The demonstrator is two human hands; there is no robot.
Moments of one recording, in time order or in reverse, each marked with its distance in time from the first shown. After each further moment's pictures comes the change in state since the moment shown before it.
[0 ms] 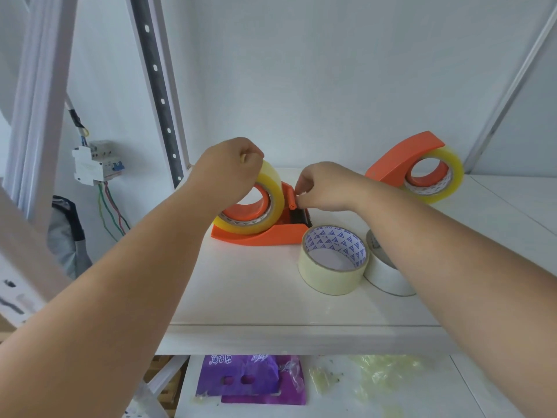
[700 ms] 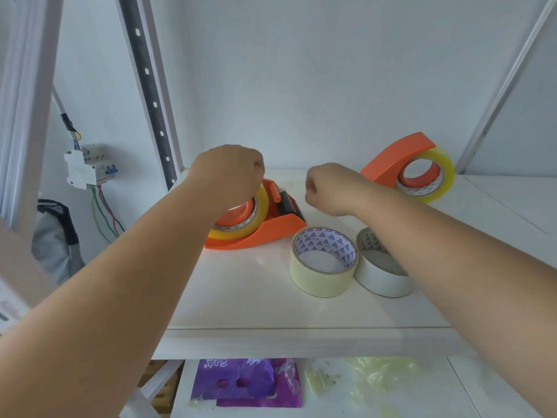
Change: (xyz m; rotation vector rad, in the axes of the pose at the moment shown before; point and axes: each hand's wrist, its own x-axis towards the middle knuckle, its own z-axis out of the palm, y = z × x) left_hand 0.010 0.014 0.007 0.544 -0.151 0.152; right_hand -0.006 0.015 -0.007 -0.322 0.059 -0.018
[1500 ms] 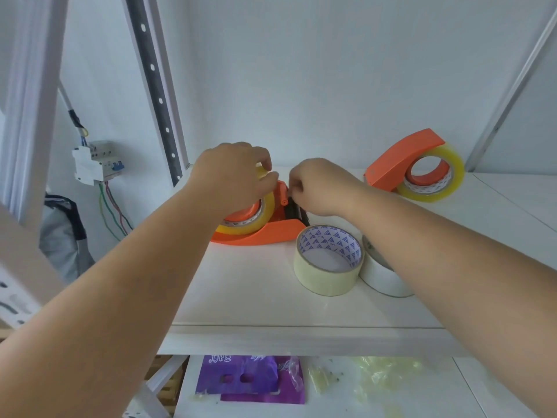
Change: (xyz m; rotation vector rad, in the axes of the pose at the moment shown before) left_hand -0.007 -0.006 0.006 -0.005 0.104 0.060; right_hand 0.008 -0.019 0.008 0.021 0.105 -0.158
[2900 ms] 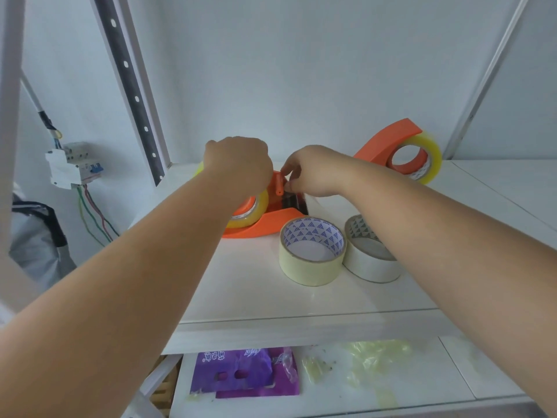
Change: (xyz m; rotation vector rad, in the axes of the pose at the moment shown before) left_hand 0.027 0.039 0.008 0.253 -0.129 -0.102; right_hand -0.011 0.005 -0.028 0.151 -0.160 0.164
